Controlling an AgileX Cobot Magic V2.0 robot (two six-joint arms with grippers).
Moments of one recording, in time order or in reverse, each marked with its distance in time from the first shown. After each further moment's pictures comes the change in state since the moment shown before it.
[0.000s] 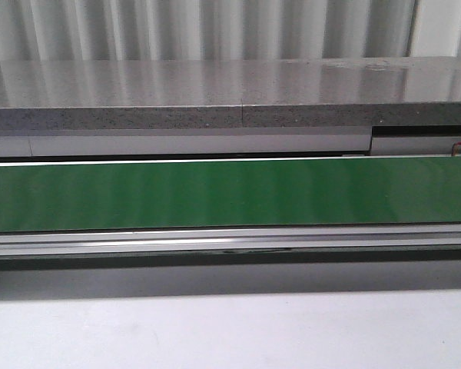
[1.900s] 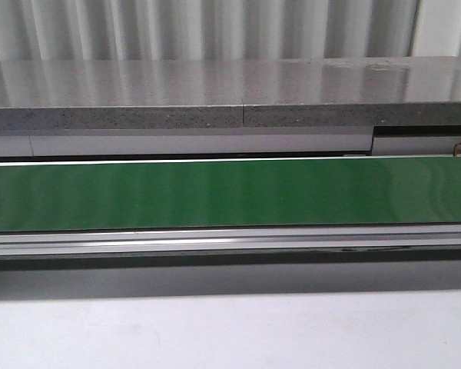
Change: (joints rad) left arm 0.000 0.000 0.000 0.000 0.000 0.000; right arm 0.000 0.552 -0.626 0.016 0.751 0.000
